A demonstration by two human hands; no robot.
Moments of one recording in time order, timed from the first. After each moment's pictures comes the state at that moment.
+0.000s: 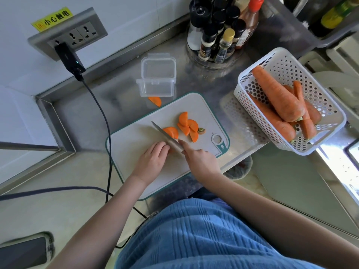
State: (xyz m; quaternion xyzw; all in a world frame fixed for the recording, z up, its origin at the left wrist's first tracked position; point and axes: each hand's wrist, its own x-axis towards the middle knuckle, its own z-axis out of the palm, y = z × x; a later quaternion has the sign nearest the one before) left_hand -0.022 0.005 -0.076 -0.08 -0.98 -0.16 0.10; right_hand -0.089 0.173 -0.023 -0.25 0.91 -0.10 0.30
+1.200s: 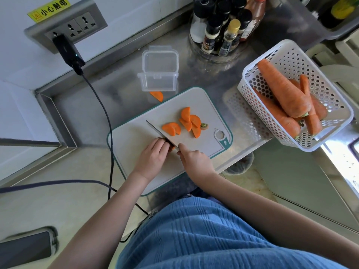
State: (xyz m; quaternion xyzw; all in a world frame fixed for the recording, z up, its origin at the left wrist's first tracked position) left_hand -0.020 0.001 -0.081 -0.09 -0.98 -0.17 0.11; right_hand -0.073 0.158 -0.028 -0.25 0.90 -0.12 0.33
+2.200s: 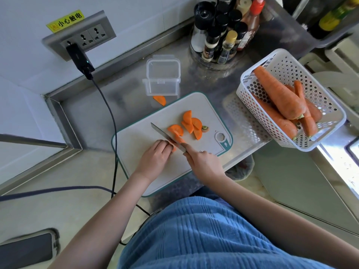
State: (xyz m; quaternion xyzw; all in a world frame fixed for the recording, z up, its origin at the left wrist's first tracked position) left_hand -0.020 0.001 -0.066 -0.08 -0.98 -0.17 0.11; right_hand -0.073 0.174 -0.007 -0.26 0.92 -0.10 0.28
